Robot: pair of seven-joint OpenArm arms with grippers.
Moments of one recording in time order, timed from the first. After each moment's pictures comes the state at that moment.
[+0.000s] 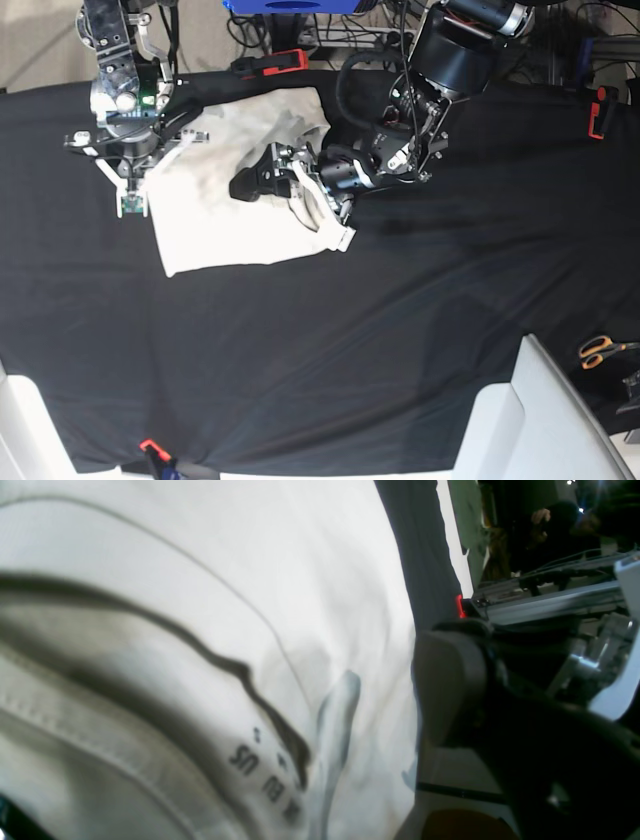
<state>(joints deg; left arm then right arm) -4.8 -3.9 18.9 49.0 -46.6 -36.0 27.3 -19.1 6.5 -9.7 98.0 -8.1 -16.3 -50.1</state>
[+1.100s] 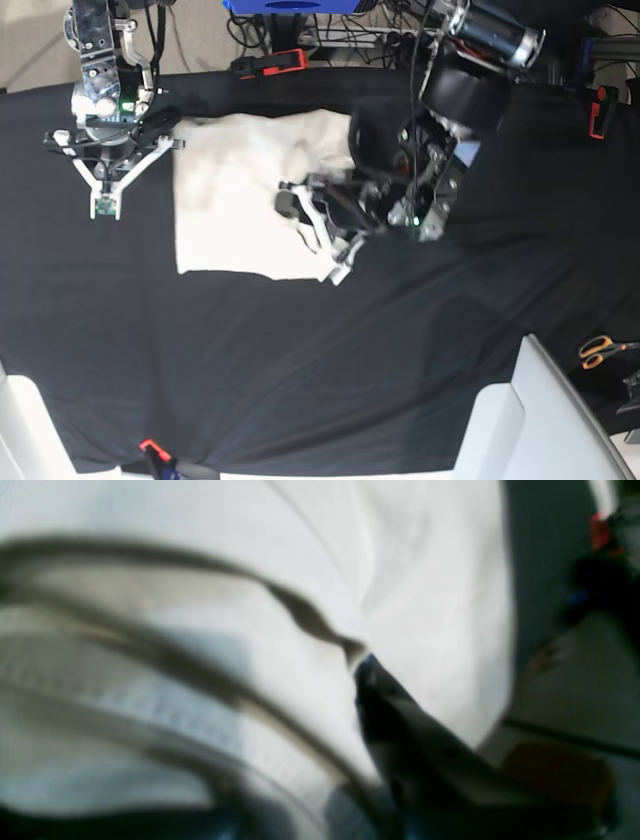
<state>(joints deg) -12.1 -5.9 19.7 57.7 -35.6 -25.5 47.7 -19.1 6.5 -4.5 98.0 -8.1 -16.3 -50.1</state>
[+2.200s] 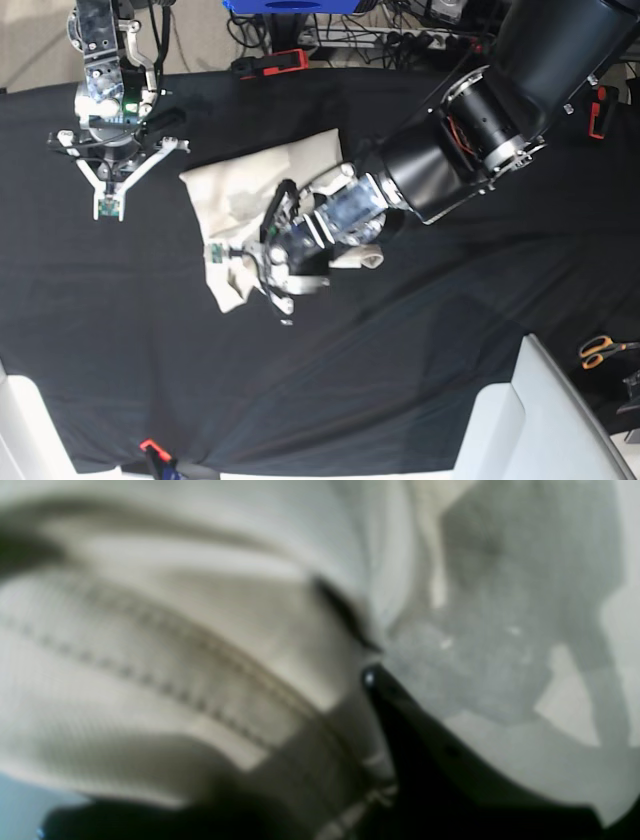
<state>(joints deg) -31.2 -2.8 63.6 57.5 6.7 -28.6 47.4 -19.0 5.6 -4.5 98.1 -8.2 -16.3 -50.0</state>
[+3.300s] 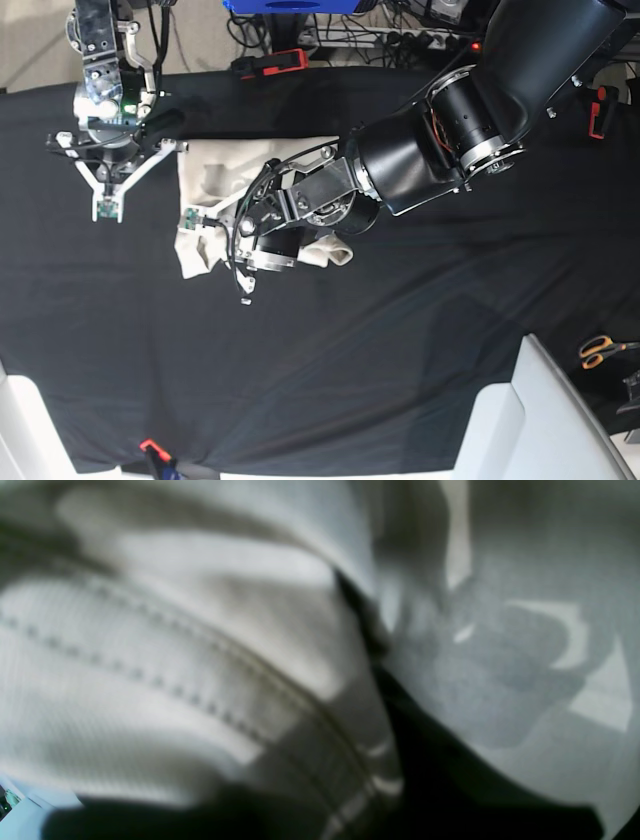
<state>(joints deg) -31.7 0.3 70.2 54.2 9.5 -31.8 40.6 -18.7 5.7 -4.4 98.0 -8.1 -16.3 -50.1</state>
